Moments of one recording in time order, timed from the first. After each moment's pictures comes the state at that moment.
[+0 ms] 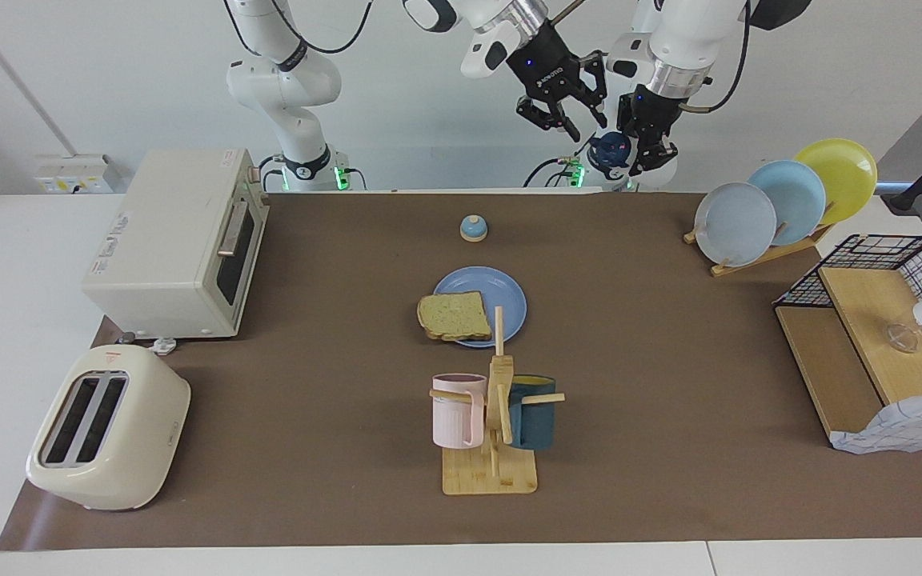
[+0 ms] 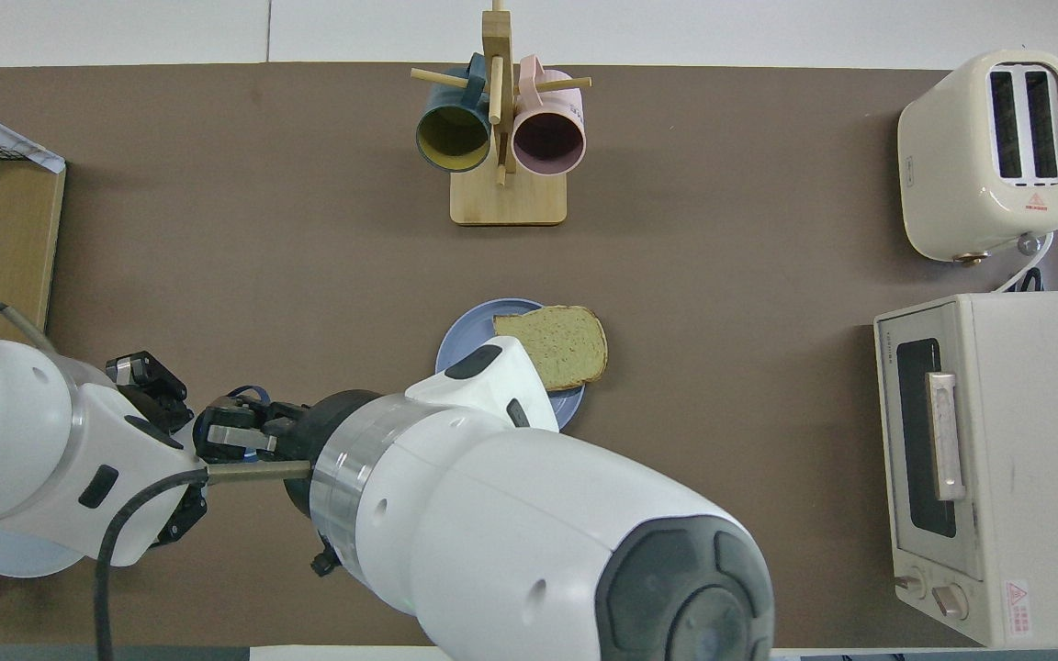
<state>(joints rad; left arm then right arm) -0.64 -0.30 0.19 -1.88 0.02 1.48 0.91 0.05 0.10 0.82 -1.61 0.29 2.32 0.93</state>
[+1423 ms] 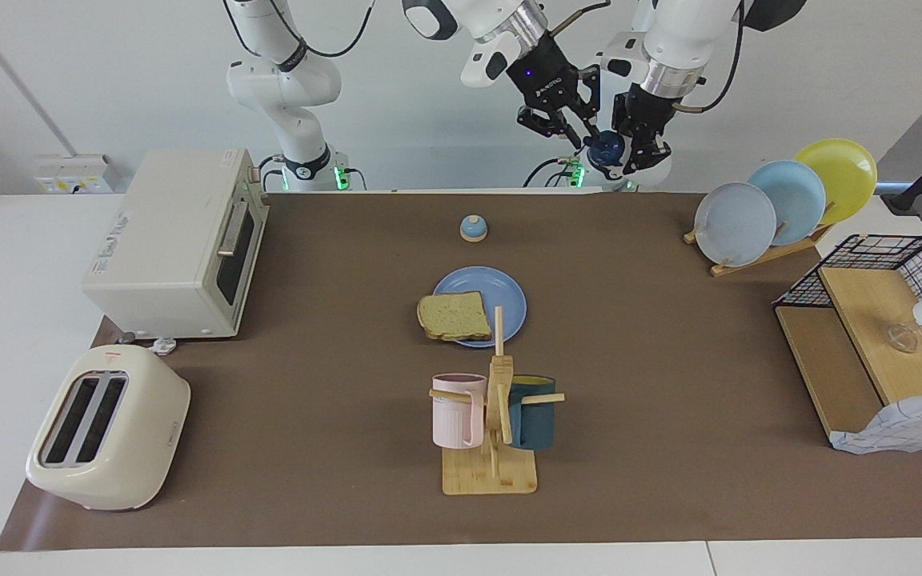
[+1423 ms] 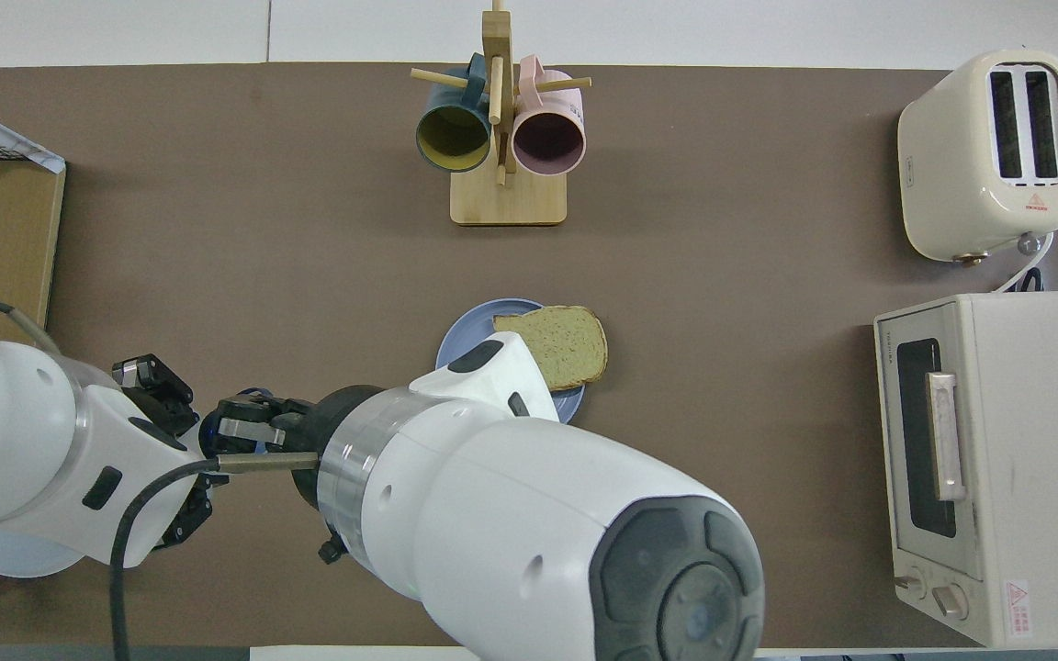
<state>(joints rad) -0.64 -0.30 0.19 -1.88 0.00 1.48 0.91 0.05 0.10 0.82 -1.61 0.29 2.32 0.92</state>
